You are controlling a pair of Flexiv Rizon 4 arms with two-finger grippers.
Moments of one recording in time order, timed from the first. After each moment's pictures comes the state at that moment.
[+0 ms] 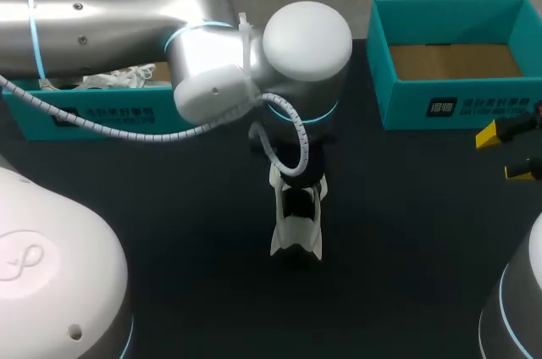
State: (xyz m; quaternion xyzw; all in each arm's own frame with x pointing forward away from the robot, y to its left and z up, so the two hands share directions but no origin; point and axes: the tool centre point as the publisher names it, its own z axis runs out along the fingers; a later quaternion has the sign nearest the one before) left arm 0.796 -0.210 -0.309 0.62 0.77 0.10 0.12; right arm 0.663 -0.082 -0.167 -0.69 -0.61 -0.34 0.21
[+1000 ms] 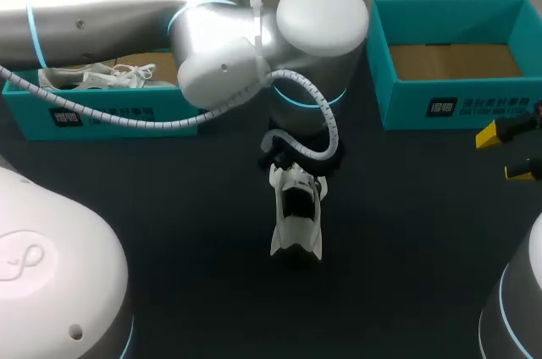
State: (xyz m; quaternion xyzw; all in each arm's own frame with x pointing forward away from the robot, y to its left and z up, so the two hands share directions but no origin) left arm 0.775 -0.192 -0.288 0.36 0.92 0.09 0.10; right arm 0.663 -0.082 -0.167 -0.69 -0.61 -0.34 0.21
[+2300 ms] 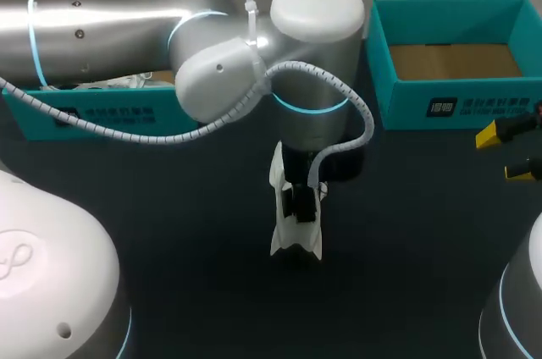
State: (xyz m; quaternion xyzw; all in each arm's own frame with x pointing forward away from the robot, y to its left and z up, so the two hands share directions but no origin) left arm 0.680 -0.209 -0.300 -0.03 1.00 0.00 0.01; right arm 0.663 -0.082 -0.167 -0.69 -0.61 -0.34 0.21
